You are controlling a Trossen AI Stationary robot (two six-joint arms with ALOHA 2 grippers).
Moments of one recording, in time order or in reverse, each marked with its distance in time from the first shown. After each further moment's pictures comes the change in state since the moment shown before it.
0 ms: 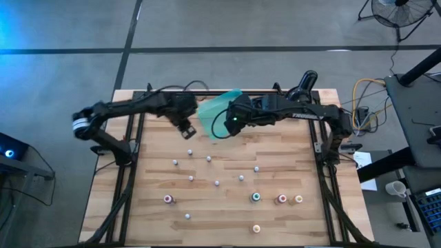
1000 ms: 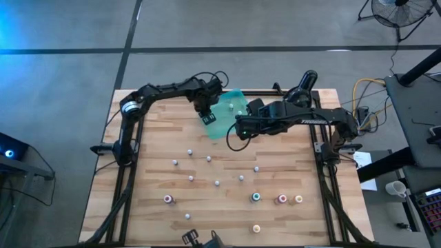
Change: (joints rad) left arm 0.167 0.580 0.409 0.044 0.011 0.282; right arm 0.093 -0.053 -0.007 -0.241 0.096 0.284
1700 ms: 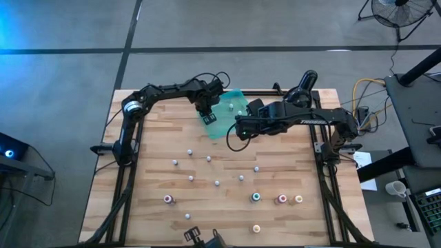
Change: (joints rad) left arm 0.000 0.025 -0.007 0.054 -0.053 0.036; right arm 0.000 0.000 -0.010 0.001 0.000 0.000
